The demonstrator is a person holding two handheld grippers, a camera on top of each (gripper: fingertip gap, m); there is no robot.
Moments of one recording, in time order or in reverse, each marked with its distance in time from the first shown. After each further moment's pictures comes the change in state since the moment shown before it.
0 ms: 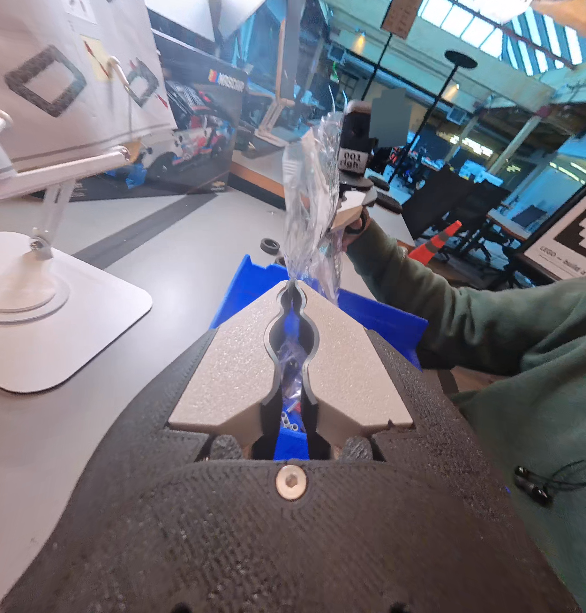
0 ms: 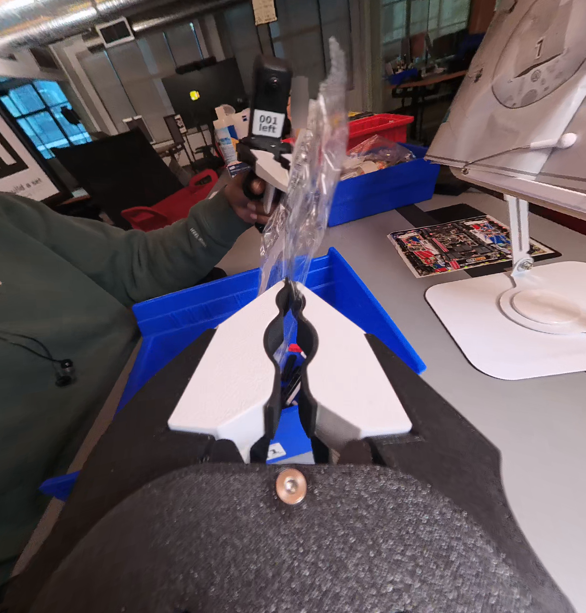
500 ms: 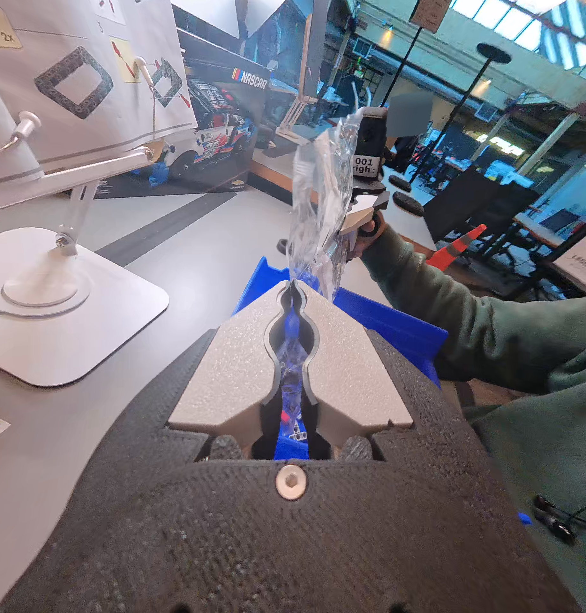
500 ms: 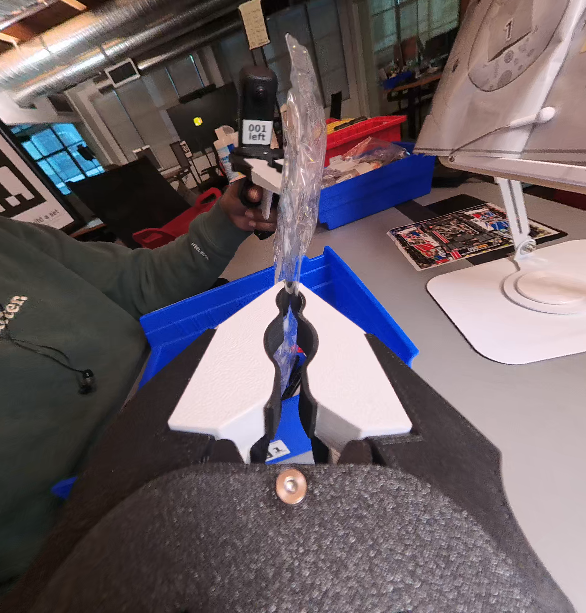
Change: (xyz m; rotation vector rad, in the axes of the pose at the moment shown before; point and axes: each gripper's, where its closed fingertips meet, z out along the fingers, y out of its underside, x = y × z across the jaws) left arm -0.009 0.000 0.009 -0.022 -0.061 -0.001; right arm 0.012 0.002 -0.007 0.038 -0.002 0.090
